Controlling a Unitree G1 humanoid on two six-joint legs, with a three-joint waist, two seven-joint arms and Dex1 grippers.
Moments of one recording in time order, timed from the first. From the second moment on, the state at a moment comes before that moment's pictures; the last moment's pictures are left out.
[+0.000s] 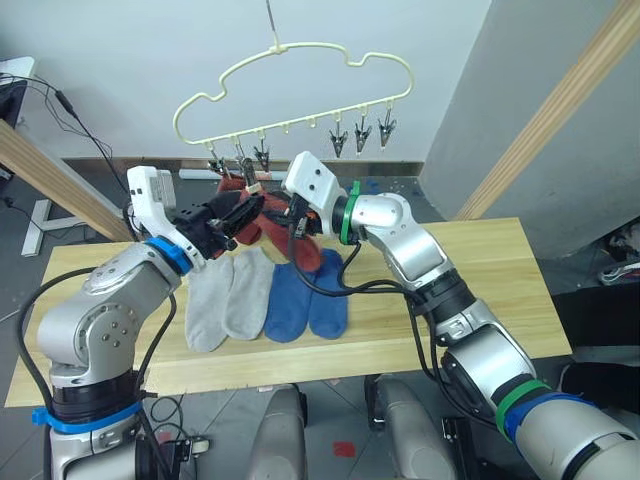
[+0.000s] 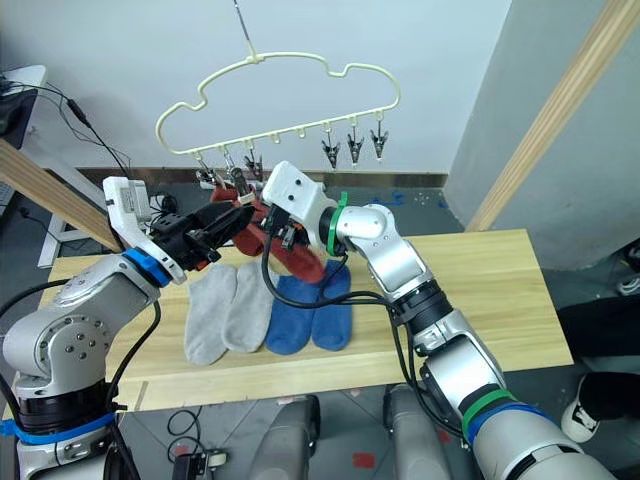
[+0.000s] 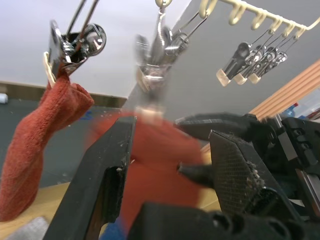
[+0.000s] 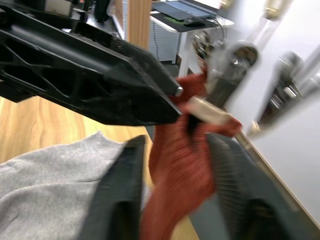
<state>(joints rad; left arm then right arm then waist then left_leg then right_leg) -0.37 0.55 0.33 -0.36 -0.80 0.82 -0.36 -0.99 -0.02 0.33 0.38 -0.02 0.25 0.75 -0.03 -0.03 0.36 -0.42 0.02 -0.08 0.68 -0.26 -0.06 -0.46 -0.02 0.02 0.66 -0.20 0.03</state>
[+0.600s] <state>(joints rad) -0.34 0.39 0.07 -0.29 -0.28 0.28 -0.31 -0.76 -0.34 0.26 -0.09 0.06 0.47 0.87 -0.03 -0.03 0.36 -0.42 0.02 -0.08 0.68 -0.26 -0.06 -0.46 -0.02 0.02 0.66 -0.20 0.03</state>
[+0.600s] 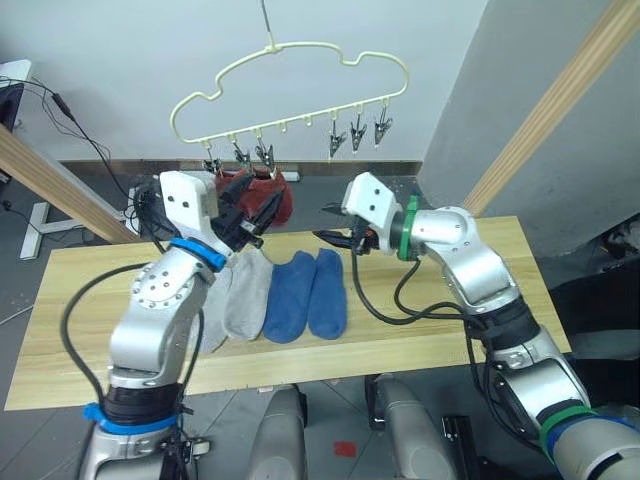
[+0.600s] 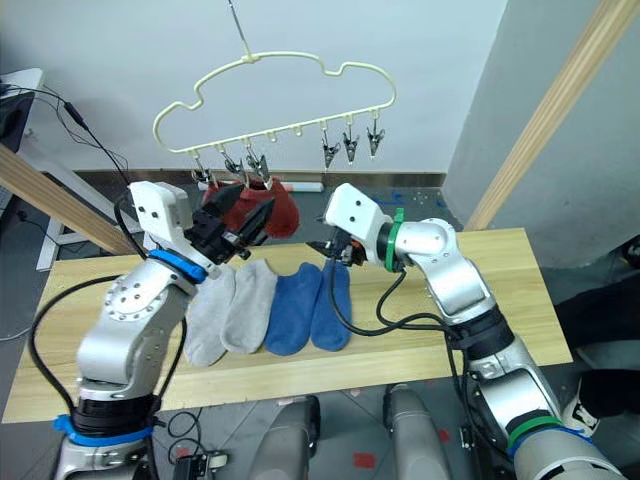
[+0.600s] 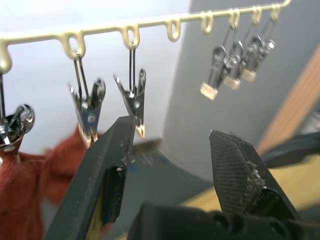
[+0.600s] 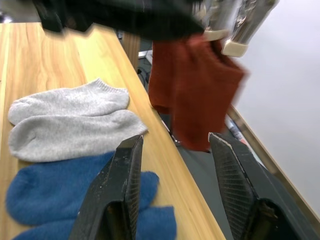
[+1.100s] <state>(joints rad) -0.44 0.27 0.05 0.00 -0.11 0.04 -0.23 -0.72 -0.46 0.12 -0.24 0.22 0.60 0.86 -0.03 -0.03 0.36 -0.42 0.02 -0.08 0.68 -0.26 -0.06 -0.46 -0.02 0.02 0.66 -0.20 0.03</state>
